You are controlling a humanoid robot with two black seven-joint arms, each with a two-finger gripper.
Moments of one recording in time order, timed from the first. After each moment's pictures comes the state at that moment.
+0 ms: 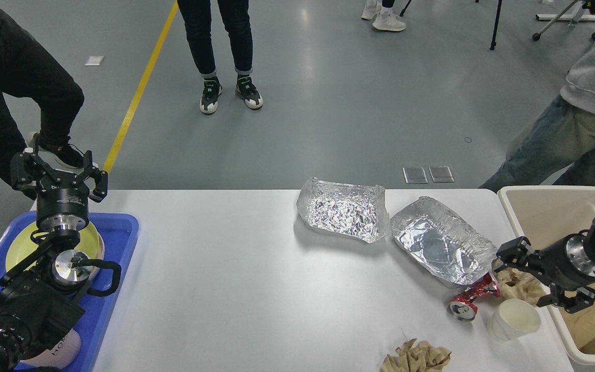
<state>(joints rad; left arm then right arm) -0.65 0.22 -0.96 -0.34 -0.08 -0.45 -0.67 1.35 -0.62 -1.09 1.00 0.10 0.46 -0.07</state>
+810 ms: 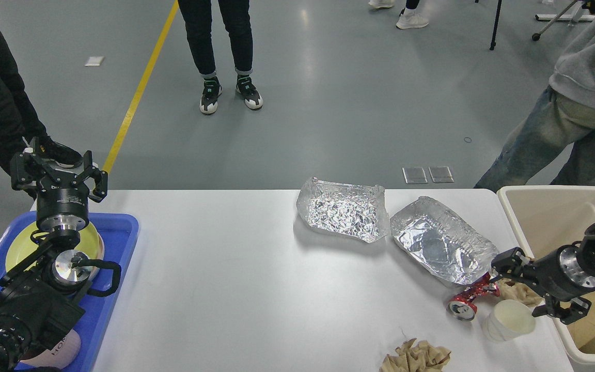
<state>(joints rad) -0.65 0.22 -0.96 -0.34 -0.08 -0.45 -0.67 1.34 -0.61 -1.08 1.01 0.11 0.48 -0.07</state>
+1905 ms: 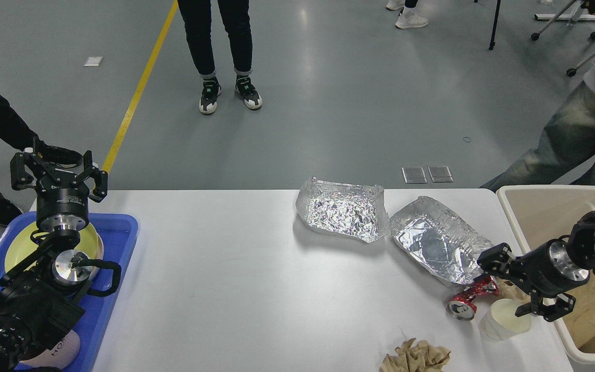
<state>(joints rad) -0.65 0.22 -0.96 -0.34 -0.08 -0.45 -0.67 1.37 -0.60 -1.05 1.03 0.11 0.57 -0.08</state>
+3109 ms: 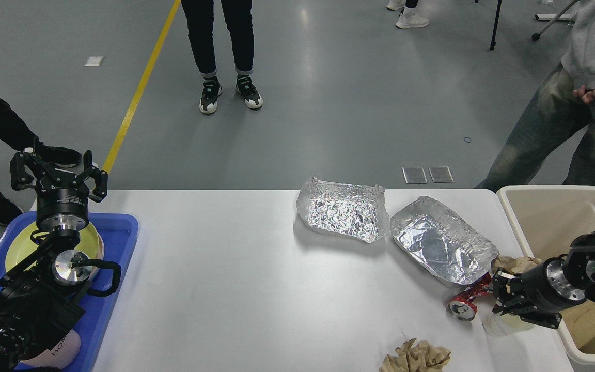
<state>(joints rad) -0.65 0.22 -0.96 -0.34 -0.08 -0.45 -0.67 1.31 -0.60 -1.06 1.07 0.11 0.44 -0.08</state>
